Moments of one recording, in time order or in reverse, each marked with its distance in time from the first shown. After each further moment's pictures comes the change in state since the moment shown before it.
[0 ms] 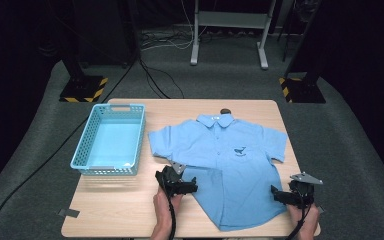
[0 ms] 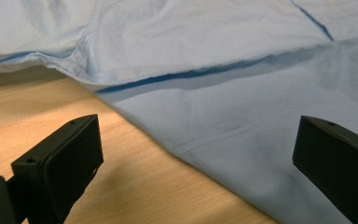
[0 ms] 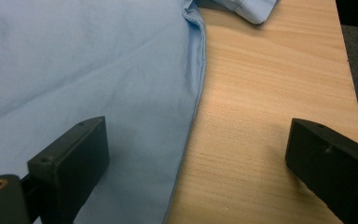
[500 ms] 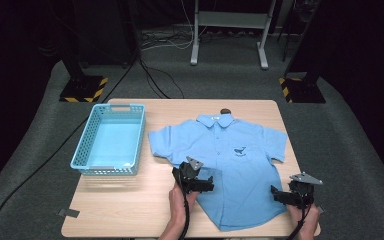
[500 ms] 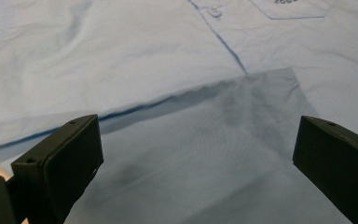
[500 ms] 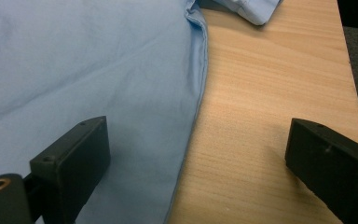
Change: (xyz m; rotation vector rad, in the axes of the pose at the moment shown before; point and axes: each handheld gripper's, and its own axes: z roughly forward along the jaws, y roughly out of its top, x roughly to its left) left arm -0.040 0.025 0.014 0.025 -0.108 0.039; right arm 0.000 0.000 0.000 -0.003 0.004 -0.009
